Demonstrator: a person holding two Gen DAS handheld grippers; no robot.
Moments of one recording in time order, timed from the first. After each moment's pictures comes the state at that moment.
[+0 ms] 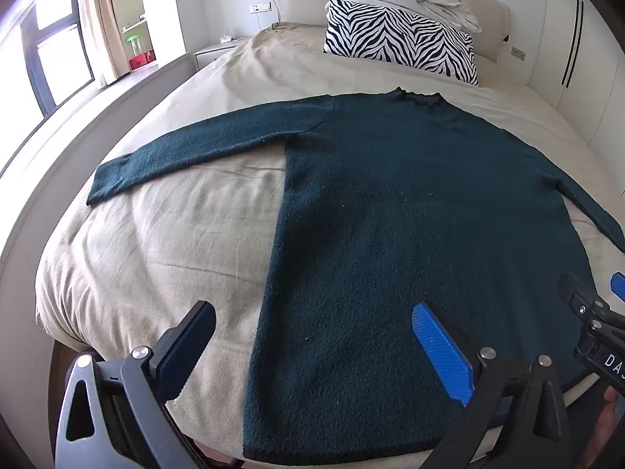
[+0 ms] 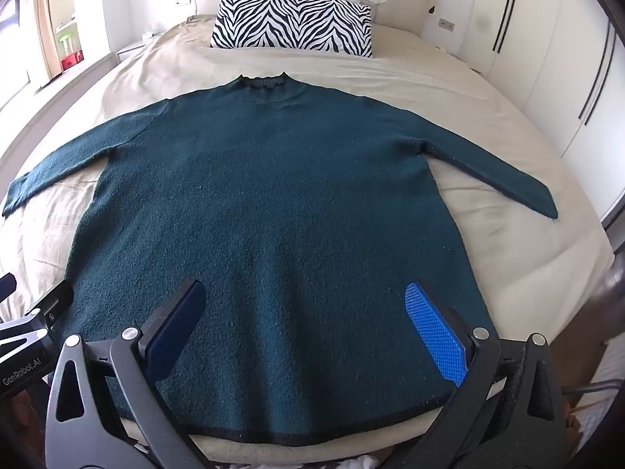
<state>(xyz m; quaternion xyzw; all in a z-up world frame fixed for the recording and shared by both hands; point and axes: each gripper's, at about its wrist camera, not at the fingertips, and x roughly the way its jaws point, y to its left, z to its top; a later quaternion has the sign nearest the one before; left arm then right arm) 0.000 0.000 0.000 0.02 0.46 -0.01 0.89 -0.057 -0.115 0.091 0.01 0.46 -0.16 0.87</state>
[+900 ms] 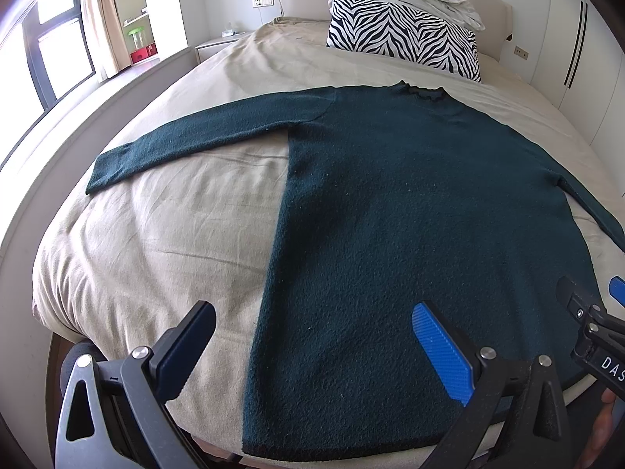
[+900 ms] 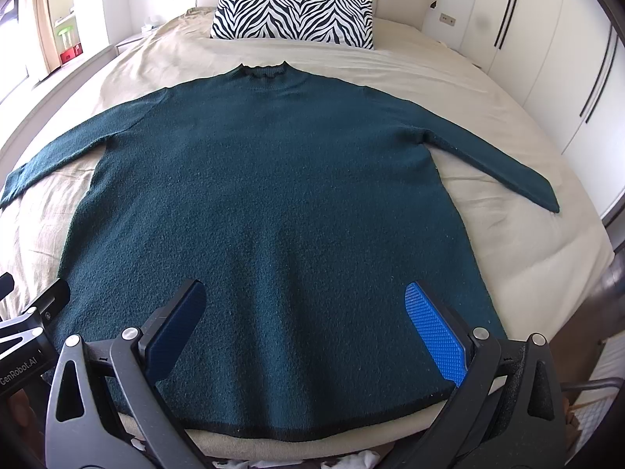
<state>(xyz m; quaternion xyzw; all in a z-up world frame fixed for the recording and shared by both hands) -0.006 0.003 -0.009 0.01 0.47 -0.01 0.88 -0.057 -0.111 0.078 0.01 0.47 -0.16 0.87</state>
